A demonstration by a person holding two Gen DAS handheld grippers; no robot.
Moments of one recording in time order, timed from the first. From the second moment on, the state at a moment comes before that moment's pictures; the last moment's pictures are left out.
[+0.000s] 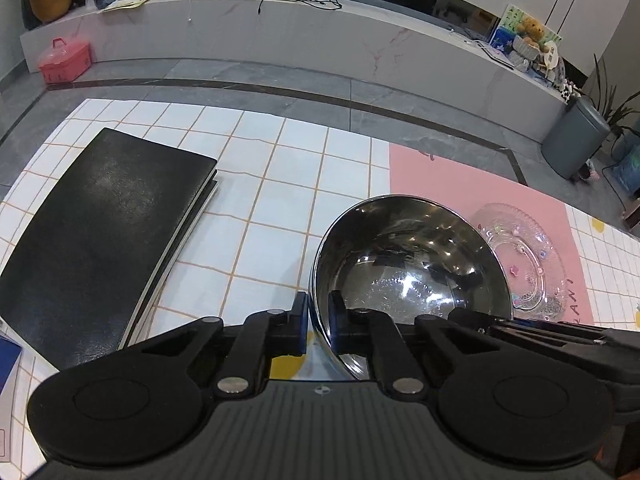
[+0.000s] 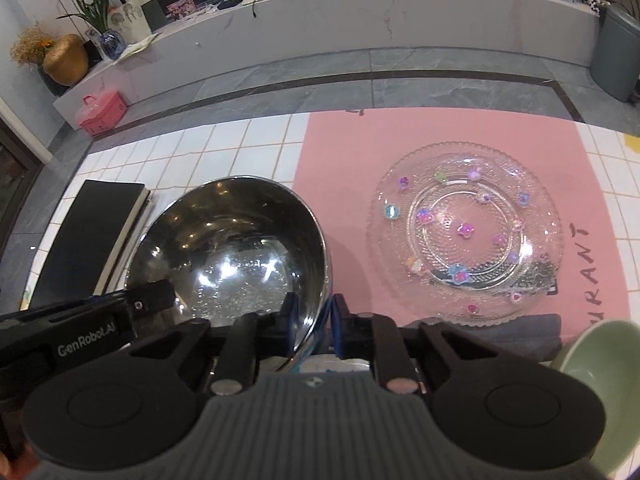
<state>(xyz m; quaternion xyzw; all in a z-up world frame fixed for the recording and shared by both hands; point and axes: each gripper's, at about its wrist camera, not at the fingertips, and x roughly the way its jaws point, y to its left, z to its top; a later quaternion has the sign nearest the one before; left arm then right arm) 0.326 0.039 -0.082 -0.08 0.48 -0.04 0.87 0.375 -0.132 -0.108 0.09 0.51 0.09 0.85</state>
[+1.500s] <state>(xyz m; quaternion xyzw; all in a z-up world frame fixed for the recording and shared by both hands) 0.089 0.036 0.027 -0.12 0.42 0.00 0.90 0.114 -0.185 0.002 0.13 0.46 0.16 0.86</state>
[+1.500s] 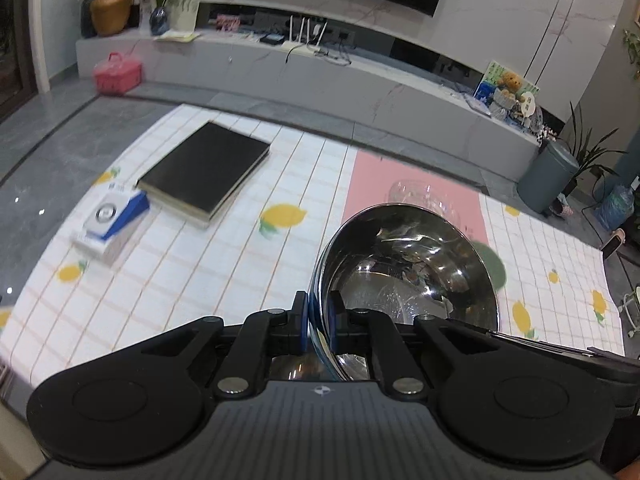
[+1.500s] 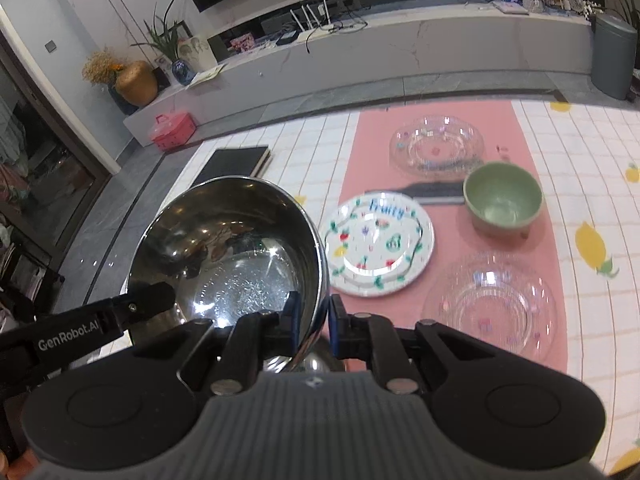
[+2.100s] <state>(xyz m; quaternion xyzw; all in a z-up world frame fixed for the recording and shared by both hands) 0.059 0.052 -0.028 -0.16 0.50 0.02 0.85 0.112 -0.178 -0.042 0.12 0.53 0.18 0.82</state>
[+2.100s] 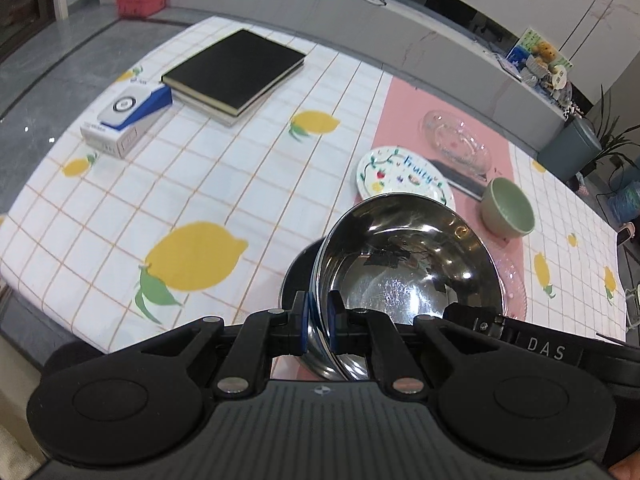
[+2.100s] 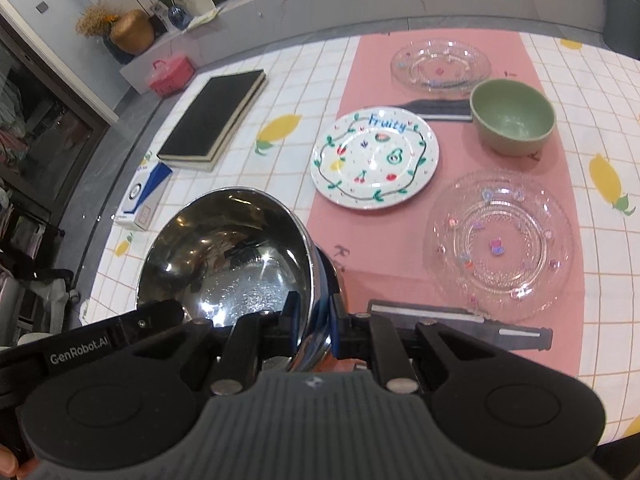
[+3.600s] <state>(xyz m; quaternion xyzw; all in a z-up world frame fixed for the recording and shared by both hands) 0.061 0.046 -0.029 -0.11 0.47 0.04 0.87 0.111 -0.163 -0.045 0.06 0.50 0.17 0.85</state>
